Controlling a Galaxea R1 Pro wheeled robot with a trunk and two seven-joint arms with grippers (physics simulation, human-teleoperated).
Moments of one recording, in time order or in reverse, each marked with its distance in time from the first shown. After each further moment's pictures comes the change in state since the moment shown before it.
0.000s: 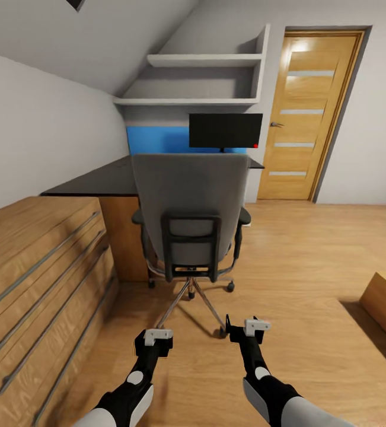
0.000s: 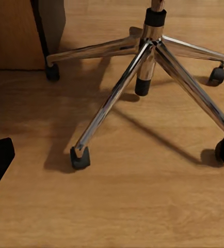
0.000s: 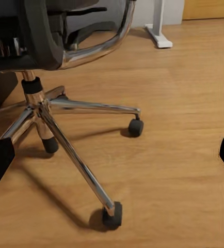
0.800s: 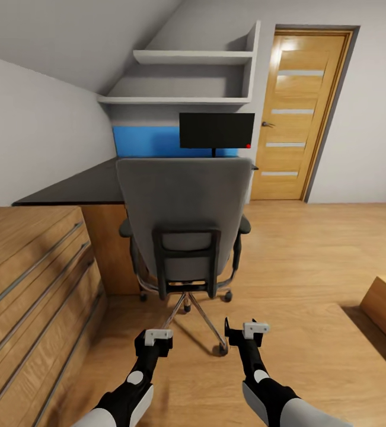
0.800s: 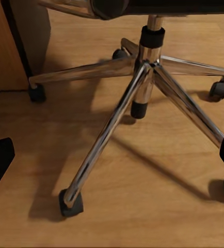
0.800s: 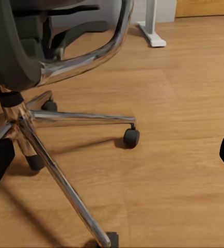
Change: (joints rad) left arm 0.000 0.000 0.001 0.000 0.000 0.001 0.001; right arm 0.000 0.009 0.012 0.029 0.007 -0.005 0.000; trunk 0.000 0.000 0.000
